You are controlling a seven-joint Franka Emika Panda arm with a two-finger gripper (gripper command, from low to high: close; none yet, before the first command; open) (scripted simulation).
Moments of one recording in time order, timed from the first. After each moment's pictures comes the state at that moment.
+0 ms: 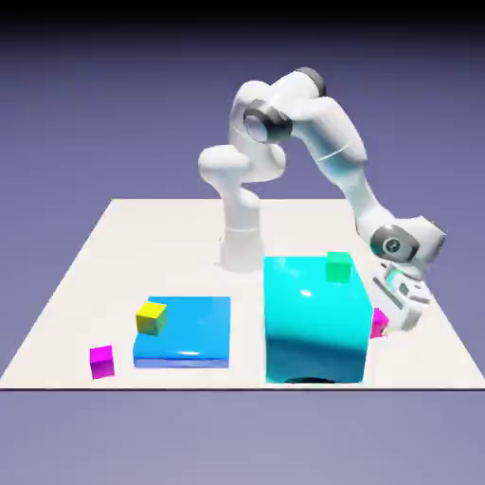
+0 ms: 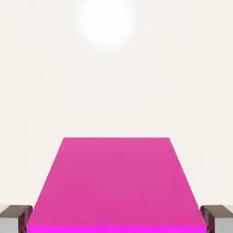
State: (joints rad) arm 0.19 0.61 0.68 -2.16 -0.91 2.15 0.50
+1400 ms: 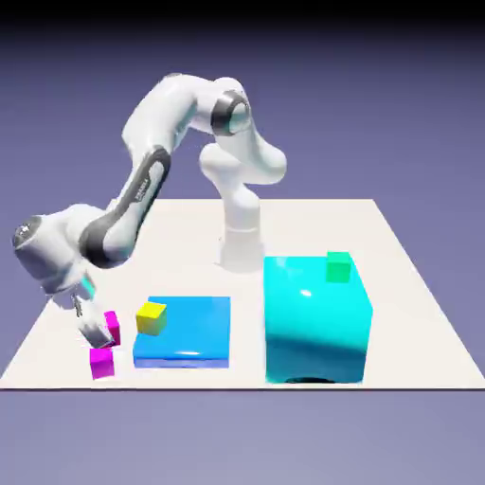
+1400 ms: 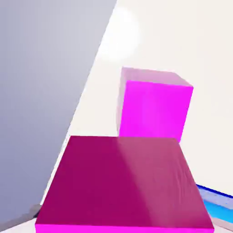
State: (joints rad) arm -0.35 0.61 -0.38 -1.69 0.49 1.87 1.19
